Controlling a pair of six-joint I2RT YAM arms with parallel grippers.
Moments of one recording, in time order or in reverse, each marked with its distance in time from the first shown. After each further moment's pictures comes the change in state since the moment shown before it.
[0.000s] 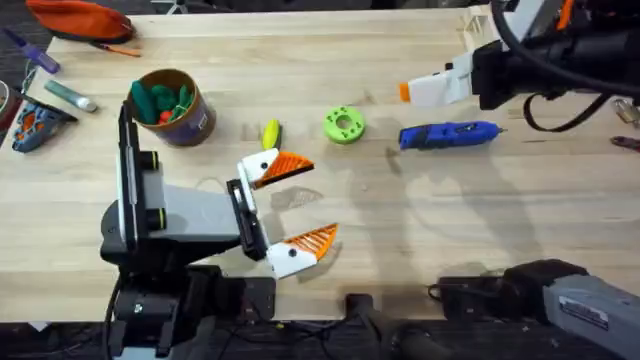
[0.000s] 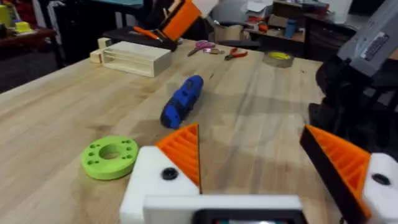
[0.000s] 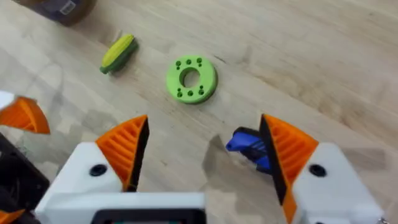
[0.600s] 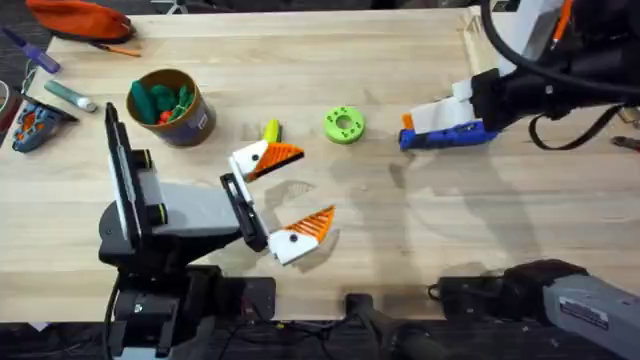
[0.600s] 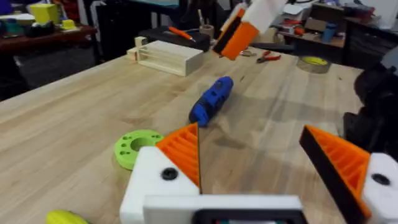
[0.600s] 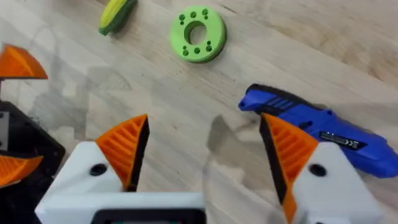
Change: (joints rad) left arm 0.000 0.000 0.000 0.023 -0.119 -0.011; right arm 0.000 0.000 0.000 -0.186 0.000 0.001
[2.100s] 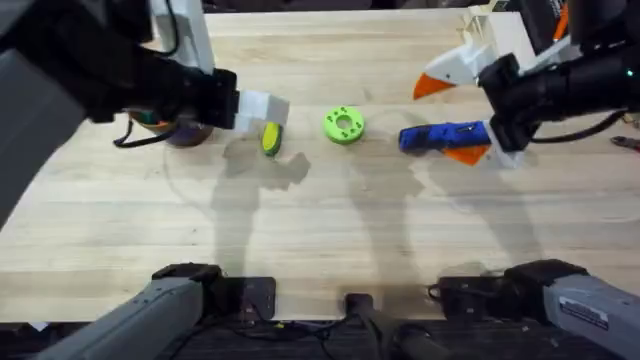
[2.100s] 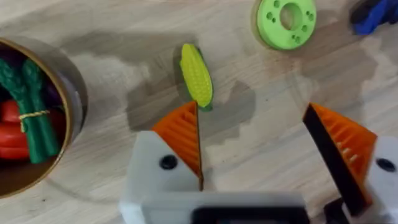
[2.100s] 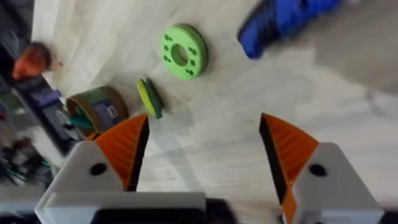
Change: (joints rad) left arm 0.000 1.177 1.043 -0.839 -0.687 0.129; right arm -0.001 0.000 0.000 -0.071 0.044 1.223
